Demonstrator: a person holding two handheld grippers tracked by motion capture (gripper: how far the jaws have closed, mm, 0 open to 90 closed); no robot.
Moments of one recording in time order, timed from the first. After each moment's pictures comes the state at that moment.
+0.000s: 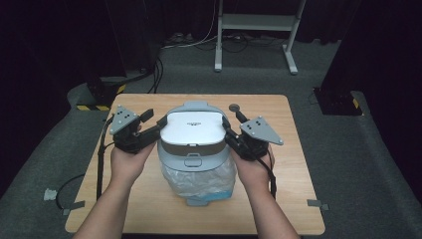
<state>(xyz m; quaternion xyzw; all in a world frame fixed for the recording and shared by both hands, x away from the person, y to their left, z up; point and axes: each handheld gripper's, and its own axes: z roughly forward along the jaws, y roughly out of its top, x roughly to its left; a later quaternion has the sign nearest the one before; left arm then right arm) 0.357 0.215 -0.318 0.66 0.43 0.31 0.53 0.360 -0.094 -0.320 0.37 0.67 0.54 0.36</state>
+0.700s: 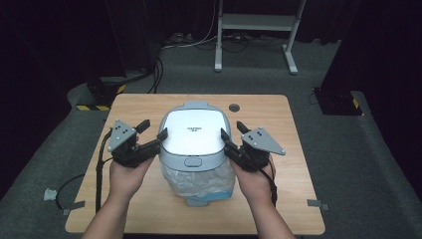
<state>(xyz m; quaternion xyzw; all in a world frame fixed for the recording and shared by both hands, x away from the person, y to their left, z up) 0.332 0.215 -0.331 0.65 0.43 0.32 0.54 0.342 -0.099 -0.332 0.38 0.68 0.54 0.33</state>
